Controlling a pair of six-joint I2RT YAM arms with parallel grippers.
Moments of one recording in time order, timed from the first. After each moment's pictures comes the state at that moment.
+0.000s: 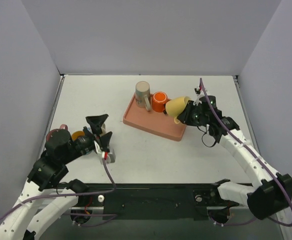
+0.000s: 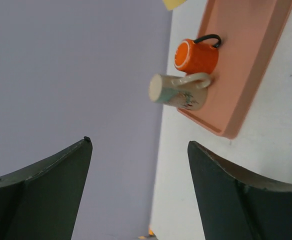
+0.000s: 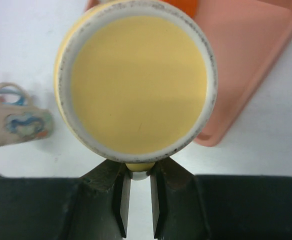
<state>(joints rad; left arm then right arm) -0.53 0.62 0.98 -0.59 0.34 1.12 0.35 1.20 0.98 -0.42 -0.10 0.45</state>
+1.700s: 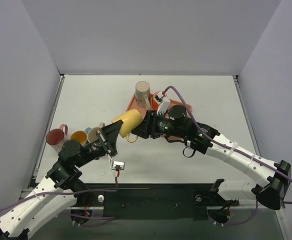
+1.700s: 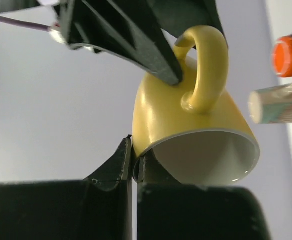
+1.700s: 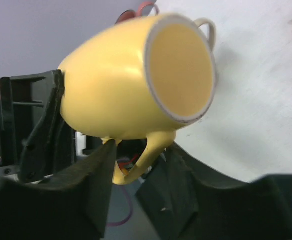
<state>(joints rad) -0.72 0.50 0.50 0.16 0.32 1.79 0.92 1.22 1.09 -0.19 -0.21 0.76</state>
